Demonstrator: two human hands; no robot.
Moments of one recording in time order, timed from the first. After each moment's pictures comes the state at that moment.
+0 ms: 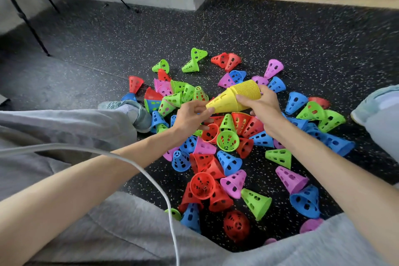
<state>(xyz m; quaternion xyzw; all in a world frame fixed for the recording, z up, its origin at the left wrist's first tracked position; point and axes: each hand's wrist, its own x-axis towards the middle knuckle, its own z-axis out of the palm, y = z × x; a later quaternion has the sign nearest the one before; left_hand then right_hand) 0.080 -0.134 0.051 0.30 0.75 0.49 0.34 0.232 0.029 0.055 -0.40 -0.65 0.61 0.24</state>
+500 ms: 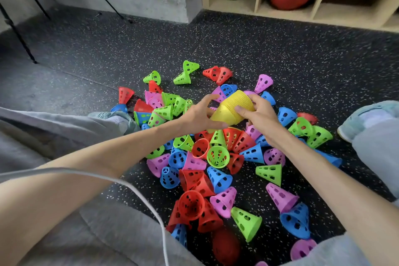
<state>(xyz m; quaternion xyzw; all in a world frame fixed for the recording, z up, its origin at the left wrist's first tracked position) 0.069 -0.070 0.077 0.47 0.76 0.29 0.34 0.238 0.057 0.069 -0.34 -0.72 0.57 0.20</state>
